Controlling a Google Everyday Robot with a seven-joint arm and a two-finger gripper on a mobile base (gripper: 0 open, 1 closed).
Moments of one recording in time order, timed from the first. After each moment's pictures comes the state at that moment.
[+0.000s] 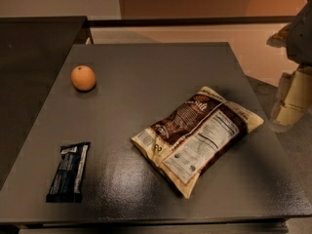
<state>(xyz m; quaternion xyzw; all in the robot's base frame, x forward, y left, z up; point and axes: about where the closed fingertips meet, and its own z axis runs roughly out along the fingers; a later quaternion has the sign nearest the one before) 0.438 -0.217 0.976 -0.60 0.78 -0.03 0.16</state>
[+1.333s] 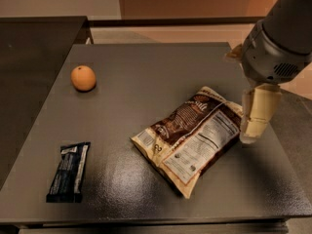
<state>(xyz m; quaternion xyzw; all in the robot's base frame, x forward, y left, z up) 0.444 -0.161 0.936 -0.69 0.71 0.00 0.14</state>
